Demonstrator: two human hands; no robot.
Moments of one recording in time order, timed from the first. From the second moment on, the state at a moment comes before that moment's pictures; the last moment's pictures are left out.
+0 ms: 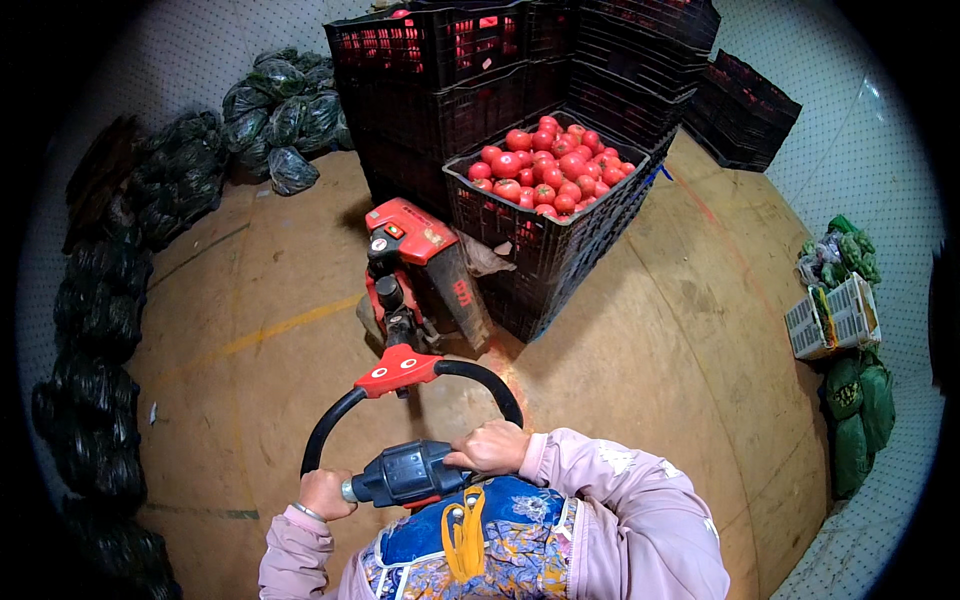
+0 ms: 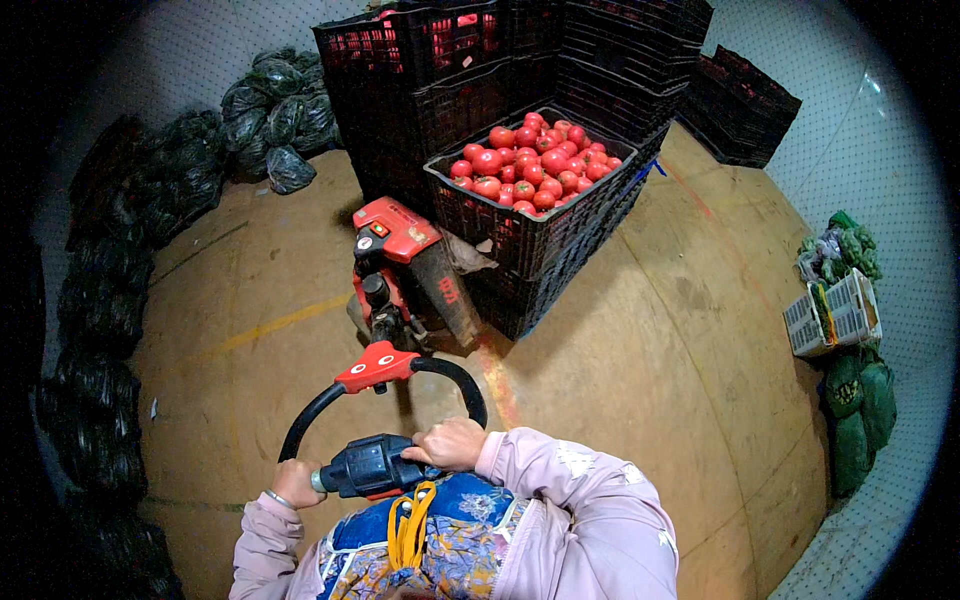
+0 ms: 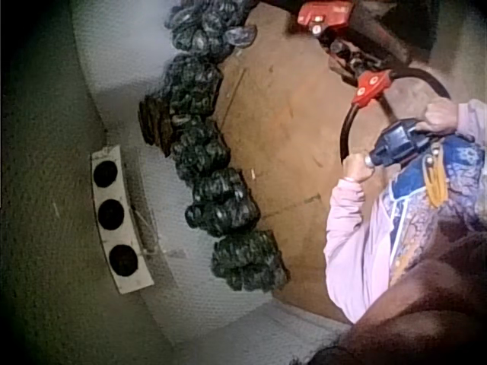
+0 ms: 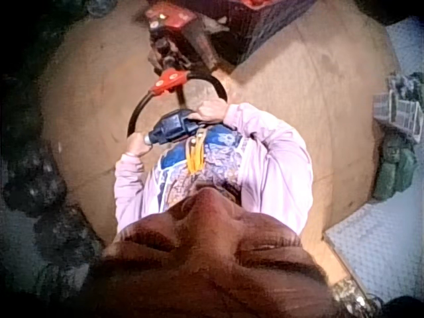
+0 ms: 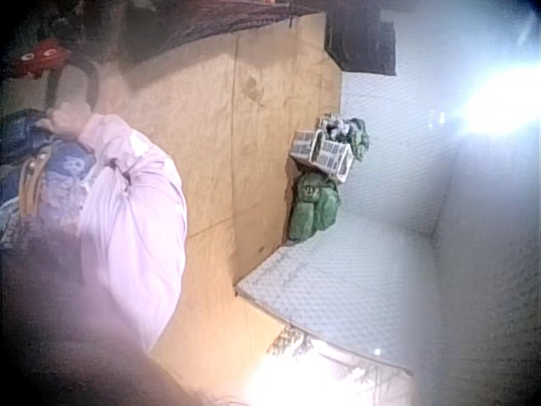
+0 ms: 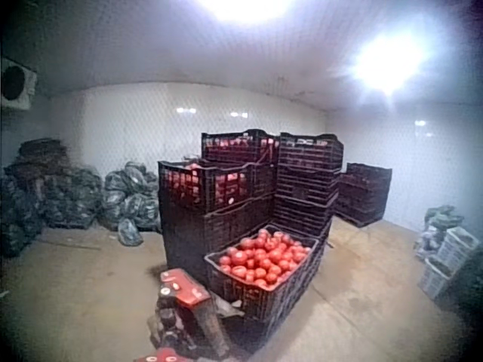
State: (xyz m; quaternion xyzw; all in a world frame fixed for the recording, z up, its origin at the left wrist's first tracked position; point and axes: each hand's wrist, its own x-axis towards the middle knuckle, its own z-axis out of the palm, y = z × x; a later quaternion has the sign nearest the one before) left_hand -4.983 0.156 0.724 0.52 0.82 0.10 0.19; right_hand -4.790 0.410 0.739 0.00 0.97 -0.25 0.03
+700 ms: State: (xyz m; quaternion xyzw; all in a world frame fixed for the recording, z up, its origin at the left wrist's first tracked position) left_hand -5.040 0.186 0.738 0.54 0.81 0.09 0.20; right_hand -4.833 0.431 0.761 0.04 0.96 -0.26 0.07
